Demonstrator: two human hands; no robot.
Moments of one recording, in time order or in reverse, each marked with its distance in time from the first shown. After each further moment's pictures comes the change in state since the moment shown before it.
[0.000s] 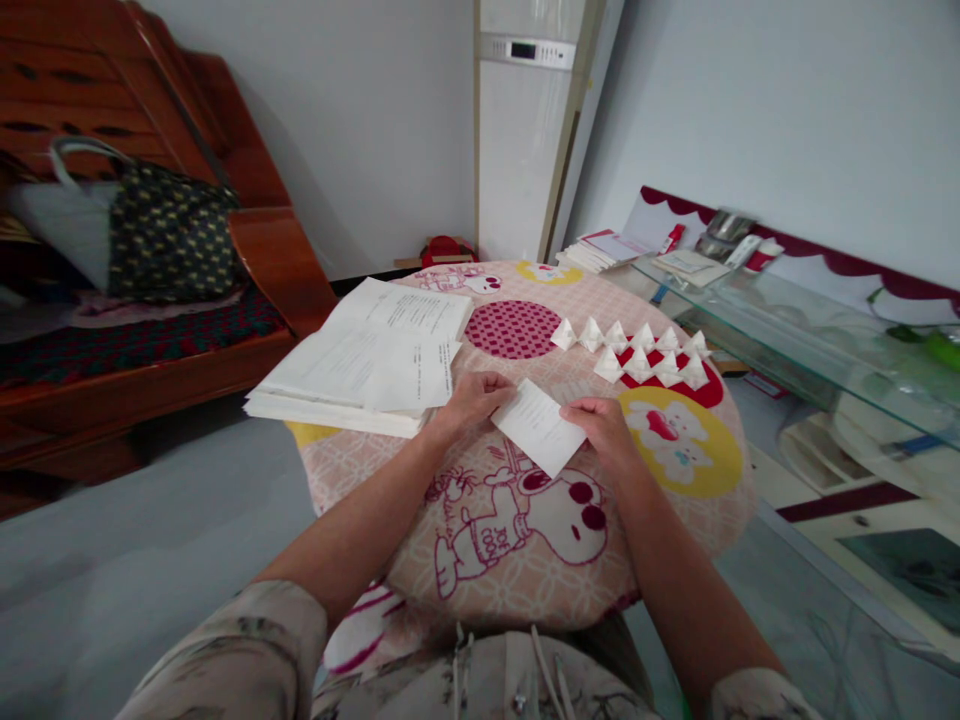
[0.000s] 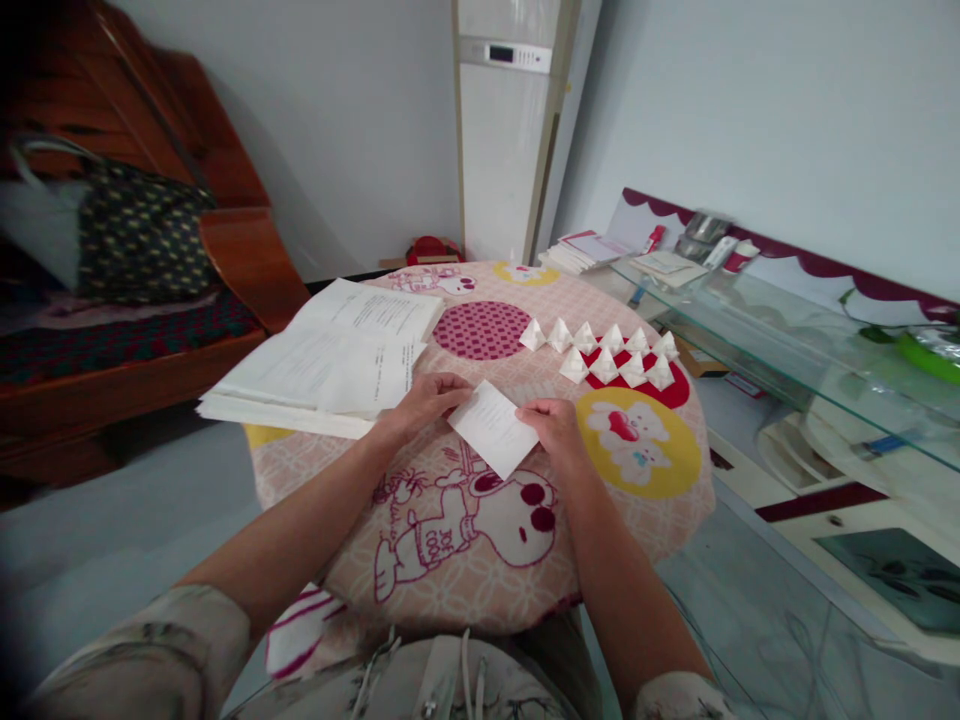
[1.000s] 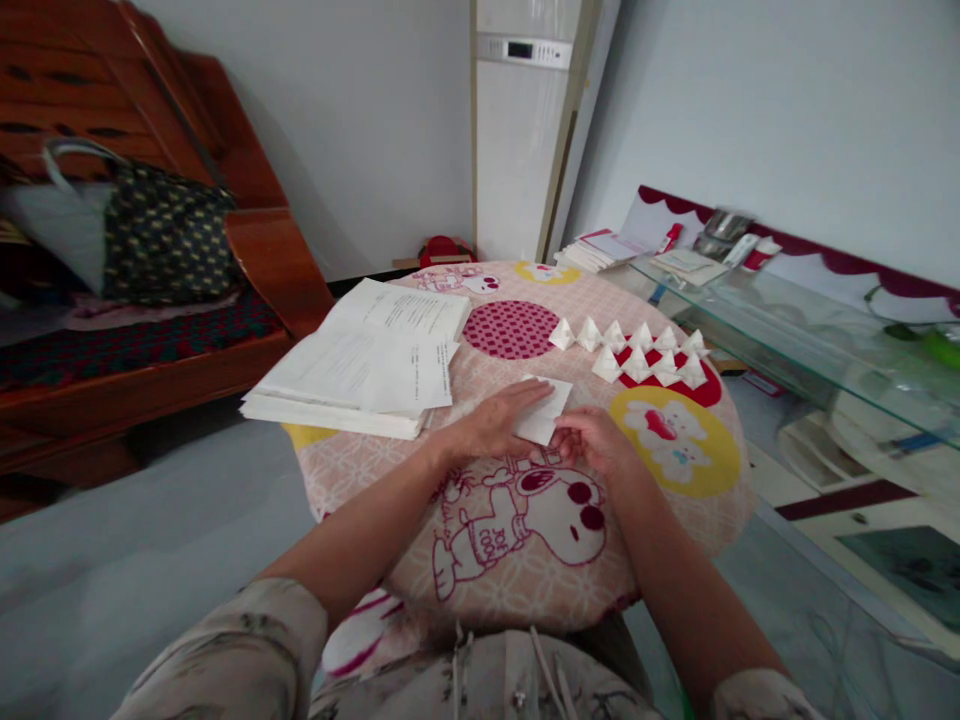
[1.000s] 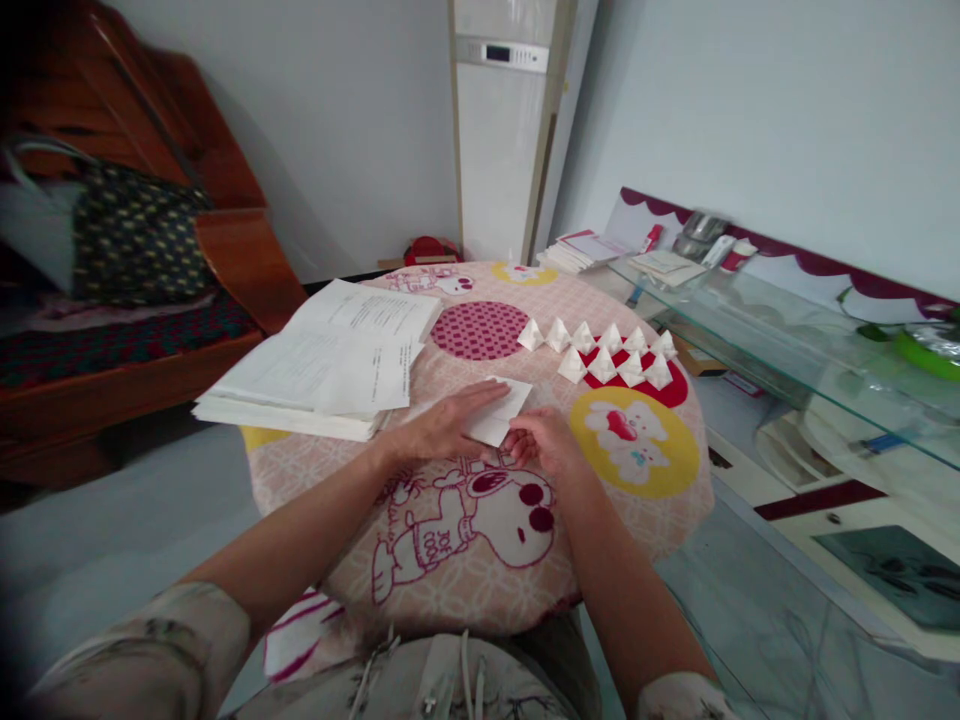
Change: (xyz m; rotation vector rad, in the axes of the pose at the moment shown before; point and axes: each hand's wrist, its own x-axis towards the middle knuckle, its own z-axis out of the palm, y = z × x) left_hand -0.010 0.002 0.010 0.691 -0.354 0.661; right_hand -0.005 -0.009 0.005 0.219 -0.289 0.344
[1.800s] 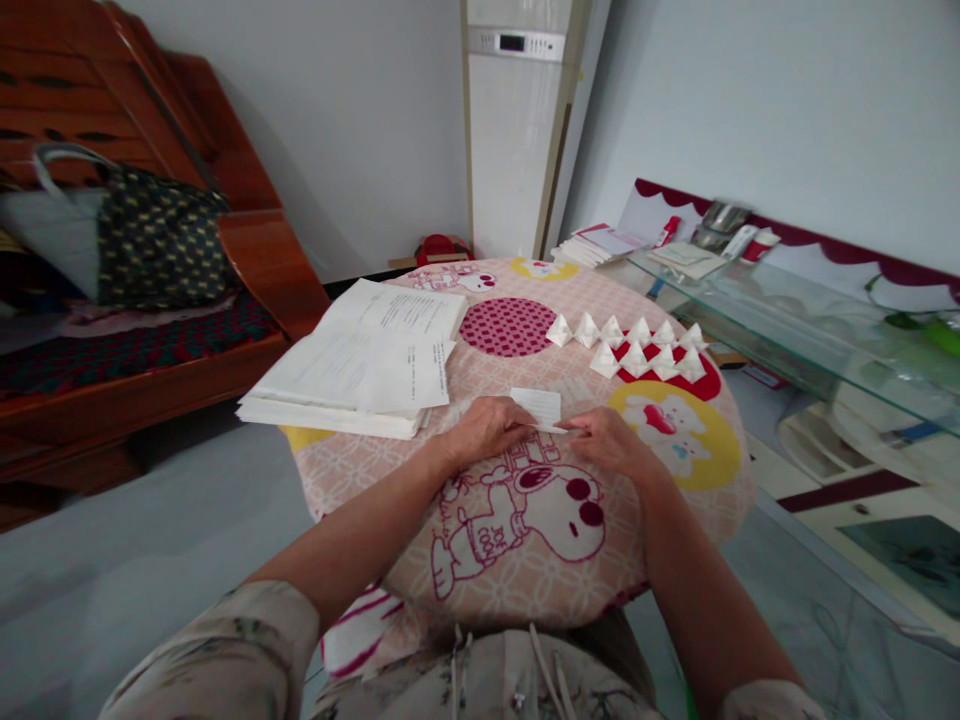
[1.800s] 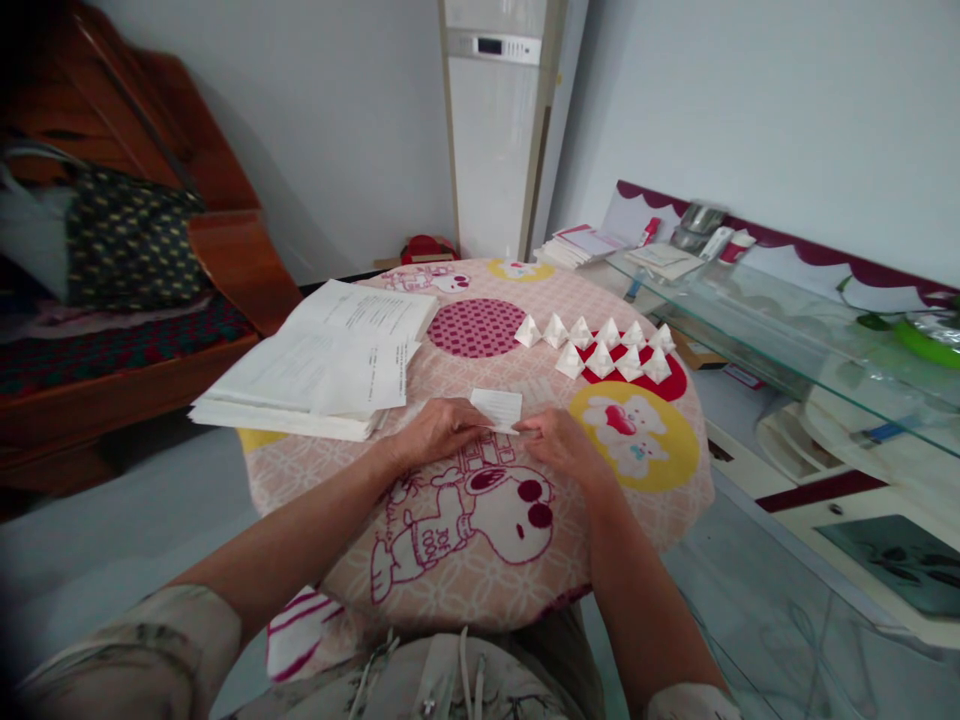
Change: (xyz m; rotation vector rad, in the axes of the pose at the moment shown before) left_hand -0.004 0.018 0.001 0.178 -0.105 -0.141; right_hand -0.016 -0.001 -0.036 -0.997 -0.023 -0.488
